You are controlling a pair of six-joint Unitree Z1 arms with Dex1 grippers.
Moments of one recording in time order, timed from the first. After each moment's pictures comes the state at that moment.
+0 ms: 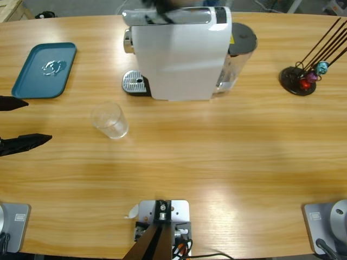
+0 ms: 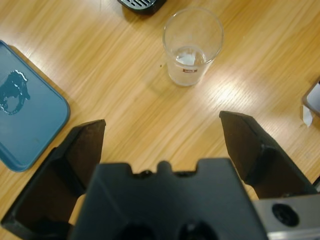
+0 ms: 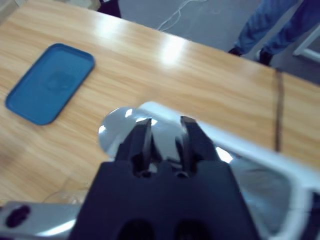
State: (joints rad) arm 0 -0.73 1.07 -0.74 0.55 0.02 0.12; arm 1 0.96 1.90 -1.67 0.45 -0.41 0.32
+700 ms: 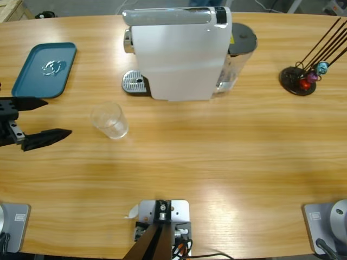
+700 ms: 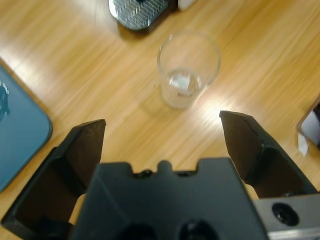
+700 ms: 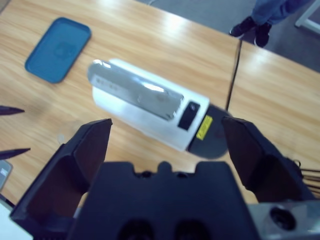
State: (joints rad) arm 0 -0.73 1.11 -0.56 0.22 -0.03 0.06; arm 1 0.84 1.63 -1.85 1.03 -0.21 0.30
